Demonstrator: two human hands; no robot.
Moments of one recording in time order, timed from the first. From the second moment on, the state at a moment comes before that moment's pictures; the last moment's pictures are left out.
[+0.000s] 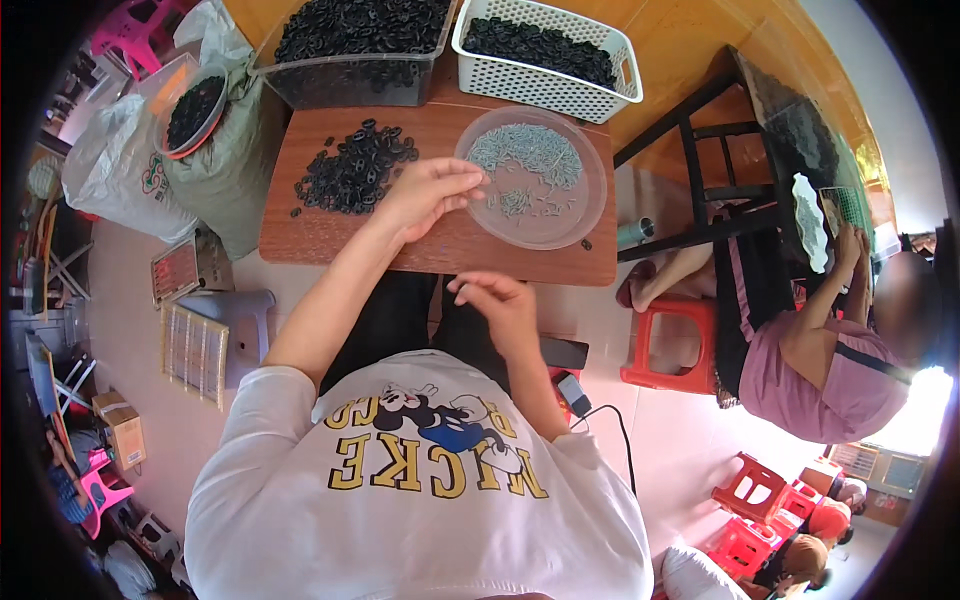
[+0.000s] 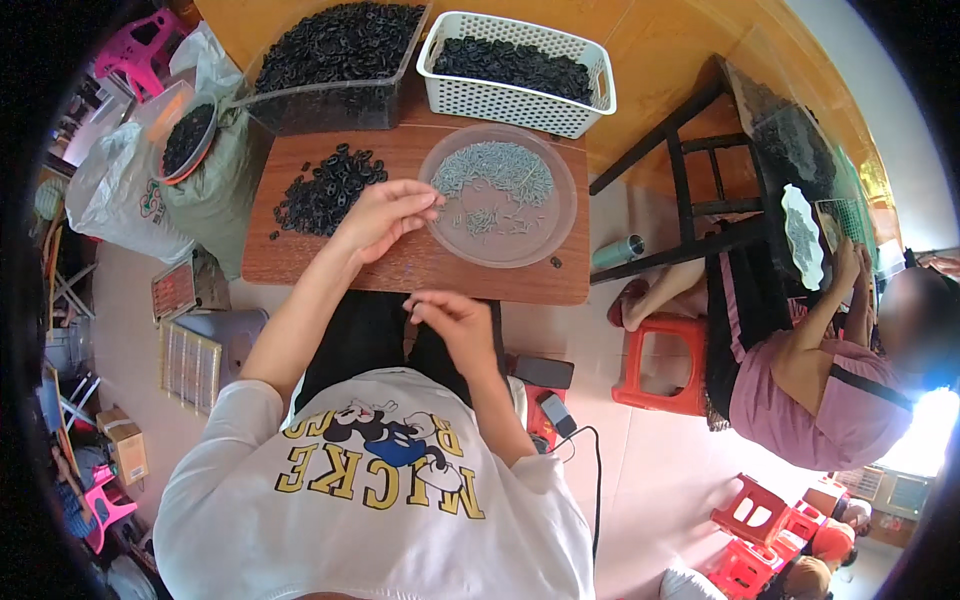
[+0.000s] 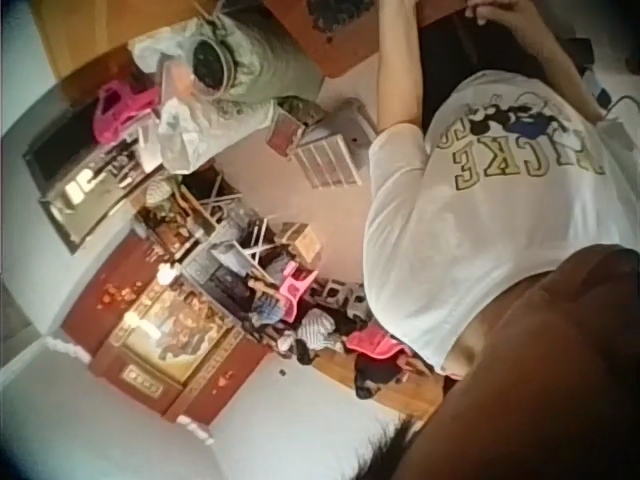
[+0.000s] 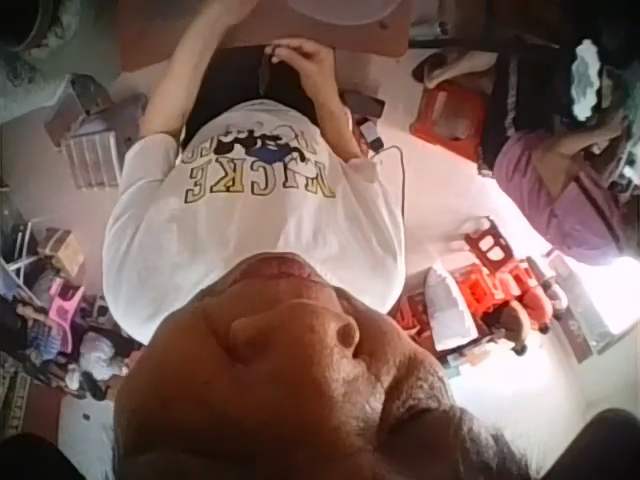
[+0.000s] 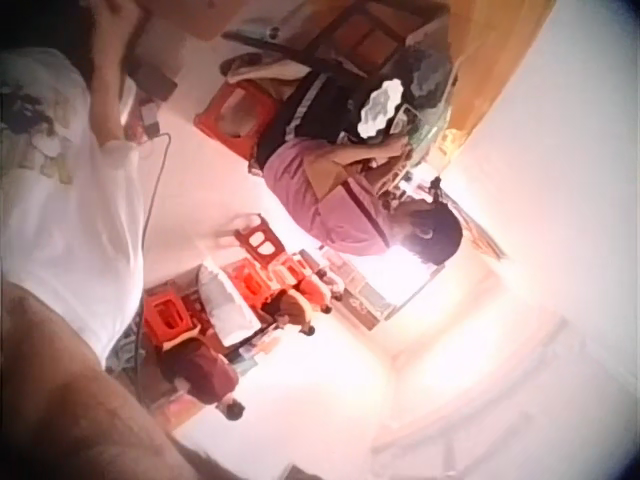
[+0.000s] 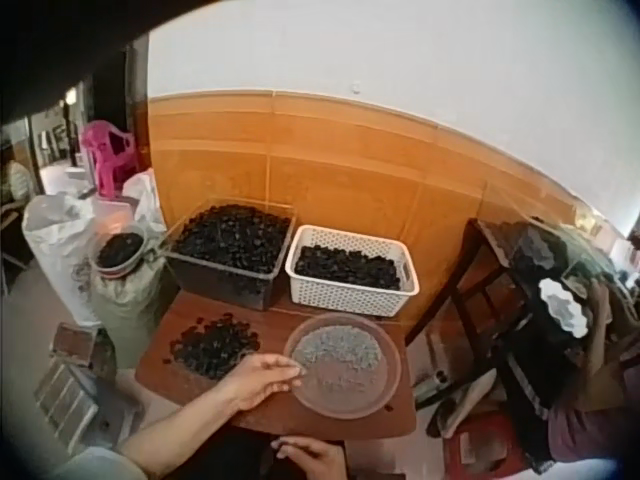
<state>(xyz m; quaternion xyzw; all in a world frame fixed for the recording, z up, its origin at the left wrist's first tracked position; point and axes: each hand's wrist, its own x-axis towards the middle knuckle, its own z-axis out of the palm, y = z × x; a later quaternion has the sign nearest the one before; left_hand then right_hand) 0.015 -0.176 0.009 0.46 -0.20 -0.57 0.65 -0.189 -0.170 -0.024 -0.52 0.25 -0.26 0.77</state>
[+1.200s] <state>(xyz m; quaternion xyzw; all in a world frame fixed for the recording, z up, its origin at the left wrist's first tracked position) -0.022 -0.067 0.012 0.33 -0.04 -0.55 0.77 -0.142 -0.155 0.024 -0.54 0.30 -0.33 0.72</state>
